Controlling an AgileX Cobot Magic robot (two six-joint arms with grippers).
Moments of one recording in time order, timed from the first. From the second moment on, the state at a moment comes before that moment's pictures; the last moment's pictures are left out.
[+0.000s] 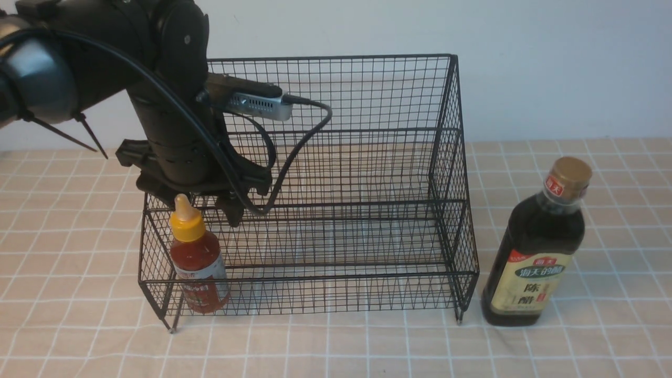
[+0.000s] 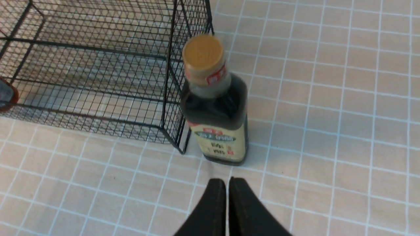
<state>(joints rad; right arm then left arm) 0.18 0.85 -1.18 0.14 1.26 0.01 -0.38 1.76 -1.54 0.11 1.24 -0.20</state>
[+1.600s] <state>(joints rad) 0.22 1.49 -1.38 0.25 1.25 -0.14 -0.38 0.75 -1.06 0.35 1.28 -0.31</state>
